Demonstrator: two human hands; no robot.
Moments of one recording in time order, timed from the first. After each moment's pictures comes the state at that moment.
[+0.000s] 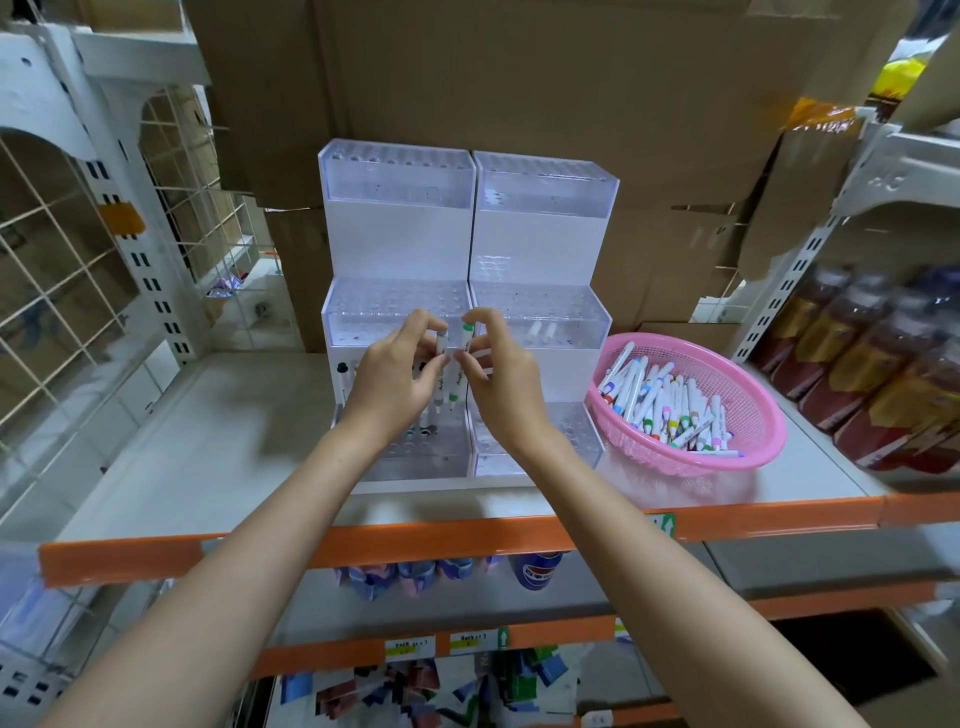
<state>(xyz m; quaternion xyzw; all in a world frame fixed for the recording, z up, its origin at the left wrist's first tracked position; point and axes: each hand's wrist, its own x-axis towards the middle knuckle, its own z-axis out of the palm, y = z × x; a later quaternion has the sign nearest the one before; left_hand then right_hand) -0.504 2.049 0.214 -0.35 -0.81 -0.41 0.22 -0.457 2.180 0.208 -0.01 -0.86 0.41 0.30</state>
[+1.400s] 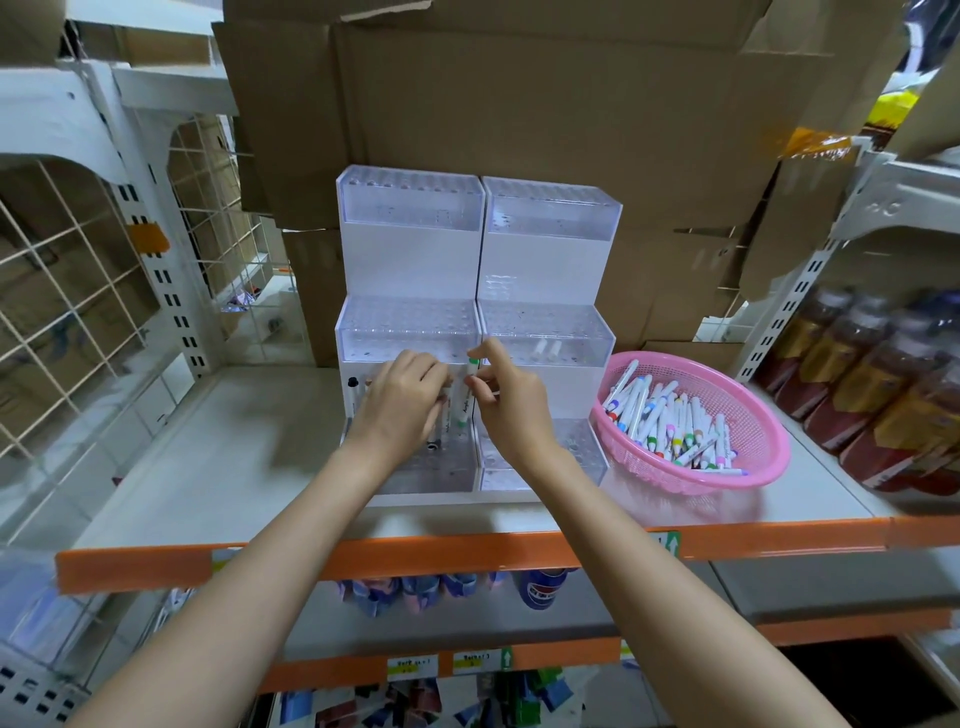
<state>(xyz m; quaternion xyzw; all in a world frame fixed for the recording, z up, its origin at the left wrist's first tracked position) -0.514 2.040 0.197 -0.42 -0.84 -0.17 0.28 -0.464 2.186 0.194 0.00 -0.89 0.34 0.31</state>
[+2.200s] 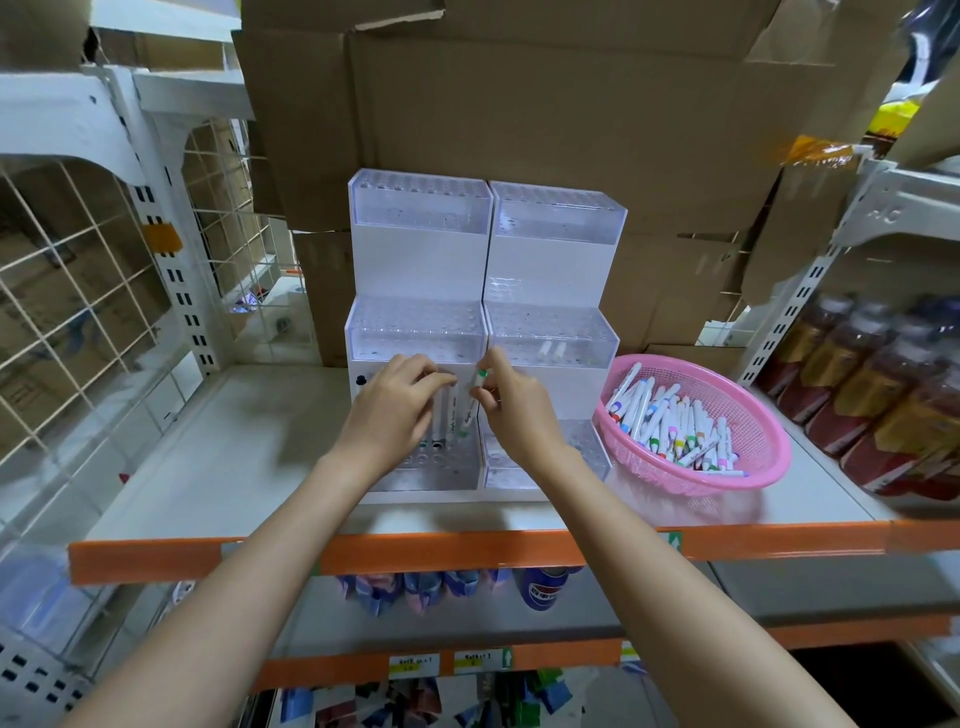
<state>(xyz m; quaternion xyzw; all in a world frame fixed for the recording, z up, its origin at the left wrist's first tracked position) -0.510 2.022 0.195 -0.42 -0.84 -0.22 0.25 -0.461 2.192 0.194 0.00 -0.94 0.24 0.25</state>
